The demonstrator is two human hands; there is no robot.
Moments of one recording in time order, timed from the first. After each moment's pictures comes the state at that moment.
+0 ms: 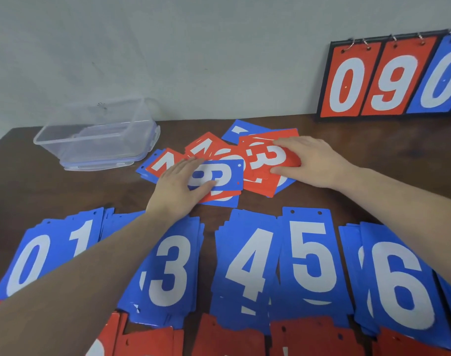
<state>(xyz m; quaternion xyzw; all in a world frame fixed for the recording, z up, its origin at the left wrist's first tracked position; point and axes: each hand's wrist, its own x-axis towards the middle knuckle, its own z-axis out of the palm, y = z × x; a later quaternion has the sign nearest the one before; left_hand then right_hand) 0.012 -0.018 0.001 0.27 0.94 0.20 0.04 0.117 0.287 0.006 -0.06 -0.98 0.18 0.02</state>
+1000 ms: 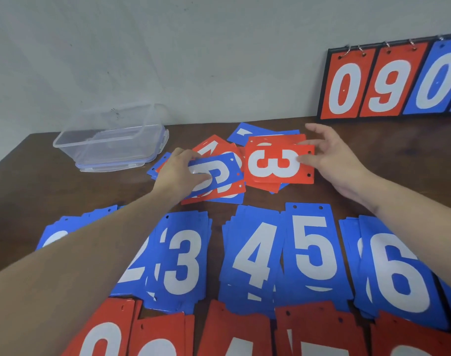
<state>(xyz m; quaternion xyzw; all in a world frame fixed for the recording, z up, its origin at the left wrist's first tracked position) 0.001 -0.013 0.035 0.20 0.95 0.24 0.04 0.149 0.274 0.016 -0.21 -0.75 0.62 0.12</state>
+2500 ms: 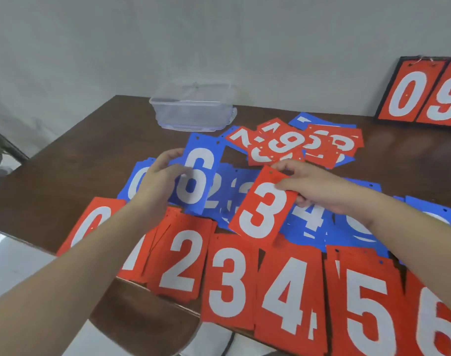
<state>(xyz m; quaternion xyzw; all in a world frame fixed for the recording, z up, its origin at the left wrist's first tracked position) 0.124 -0.212 0.073 -0.01 0.73 0.67 0.10 0.196 0.077 0.069 -0.07 -0.80 0.57 -0.17</state>
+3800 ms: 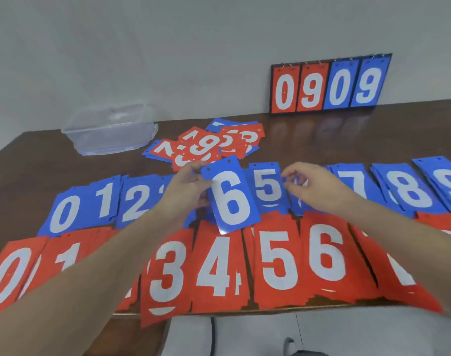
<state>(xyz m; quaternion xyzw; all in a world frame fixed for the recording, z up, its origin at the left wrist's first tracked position) 0.206 -0.068 0.073 0.14 0.71 0.64 0.26 0.344 0.191 0.037 -0.14 -0.93 0.30 0.13</state>
